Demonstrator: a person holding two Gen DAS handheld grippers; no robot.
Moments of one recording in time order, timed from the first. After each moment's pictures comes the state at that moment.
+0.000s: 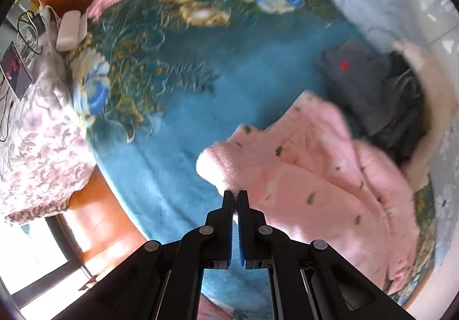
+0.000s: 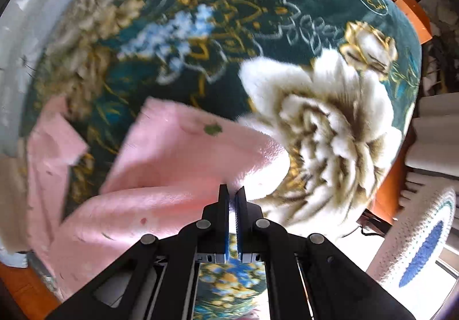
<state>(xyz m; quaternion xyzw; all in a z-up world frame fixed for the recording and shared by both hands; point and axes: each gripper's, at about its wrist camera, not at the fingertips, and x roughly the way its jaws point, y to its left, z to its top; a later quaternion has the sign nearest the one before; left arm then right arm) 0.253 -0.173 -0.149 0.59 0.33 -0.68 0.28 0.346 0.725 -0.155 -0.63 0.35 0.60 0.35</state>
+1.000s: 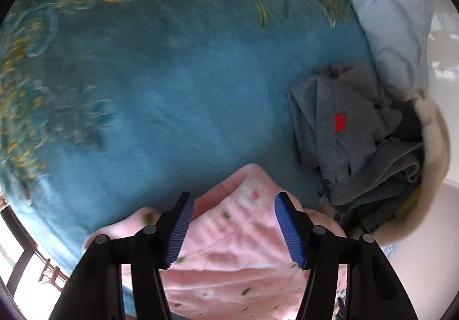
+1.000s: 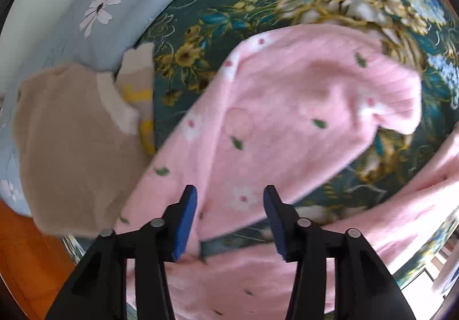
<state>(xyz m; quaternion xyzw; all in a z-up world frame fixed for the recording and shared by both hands) 0.092 -0.253 -0.248 0.62 0.49 -0.60 0.16 0.030 0.465 -0.168 -0.64 0.36 0.65 0.20</state>
